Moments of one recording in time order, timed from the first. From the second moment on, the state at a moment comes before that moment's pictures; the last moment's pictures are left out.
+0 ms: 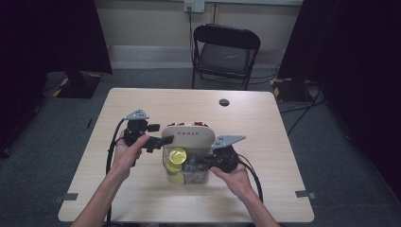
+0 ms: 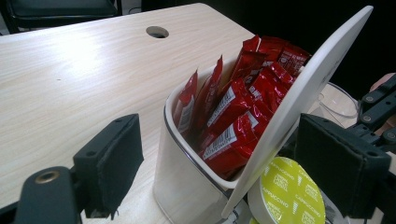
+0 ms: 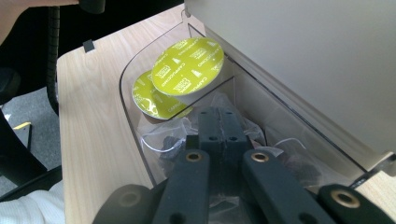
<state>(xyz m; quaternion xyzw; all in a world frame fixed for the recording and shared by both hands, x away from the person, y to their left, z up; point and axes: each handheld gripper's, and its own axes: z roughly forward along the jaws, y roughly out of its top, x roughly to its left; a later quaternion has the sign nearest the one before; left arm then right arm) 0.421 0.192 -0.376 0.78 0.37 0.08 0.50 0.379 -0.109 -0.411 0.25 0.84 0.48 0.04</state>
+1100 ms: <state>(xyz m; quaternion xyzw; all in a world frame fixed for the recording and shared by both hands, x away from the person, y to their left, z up) 0.421 0.192 -0.376 0.78 0.37 0.08 0.50 0.372 -0.115 -0.392 0.25 0.82 0.52 0.05</state>
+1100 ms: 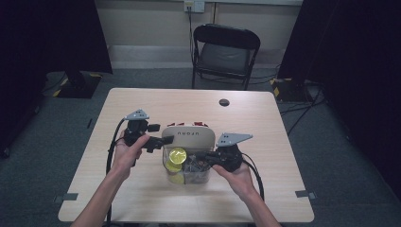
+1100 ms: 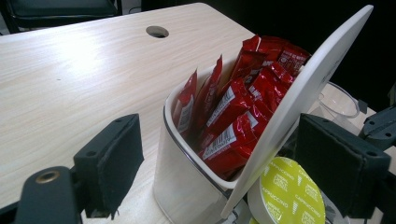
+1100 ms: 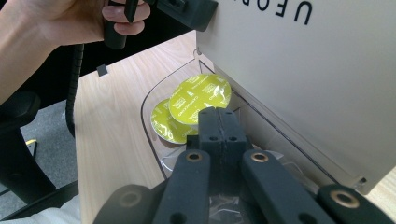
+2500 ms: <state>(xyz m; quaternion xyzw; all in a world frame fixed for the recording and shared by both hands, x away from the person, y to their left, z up) 0.422 0.190 -0.379 0.78 0.37 0.07 0.50 0.358 -0.152 -0.367 0.26 0.79 0.55 0.07</state>
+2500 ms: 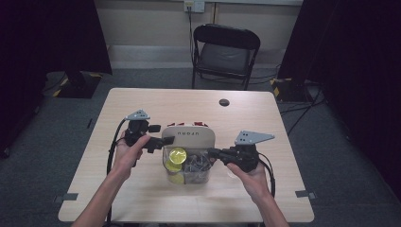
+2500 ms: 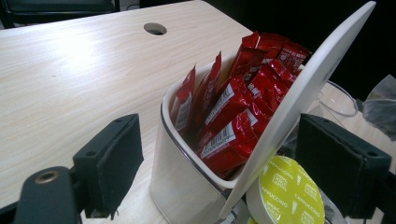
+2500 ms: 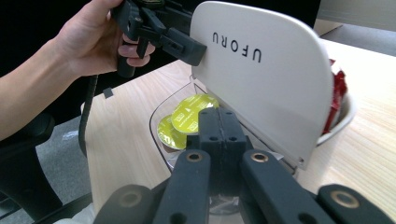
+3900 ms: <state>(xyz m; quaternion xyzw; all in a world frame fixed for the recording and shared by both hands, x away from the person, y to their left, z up) 0.423 0.191 -0.380 0.78 0.37 0.07 0.49 0.356 -0.223 -0.365 0.32 0.75 0.56 0.12</state>
